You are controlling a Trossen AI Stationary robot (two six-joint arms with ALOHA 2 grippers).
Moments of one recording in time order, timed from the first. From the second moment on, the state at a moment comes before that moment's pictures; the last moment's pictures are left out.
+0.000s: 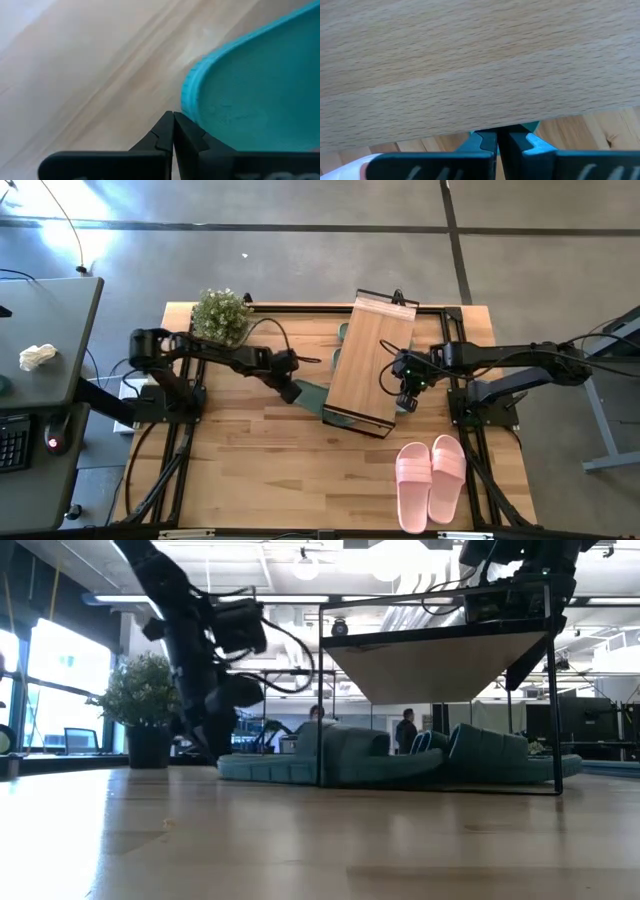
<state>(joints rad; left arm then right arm) 0.33 1.66 0.81 -0.36 -0.02 -0.55 -0.10 1.13 0.84 -0.93 0.00 0.35</state>
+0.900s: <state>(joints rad) 0.19 1.79 0.99 -0.30 -0.02 -0.56 -0.10 1.13 0.84 -0.93 -0.01 0.34</state>
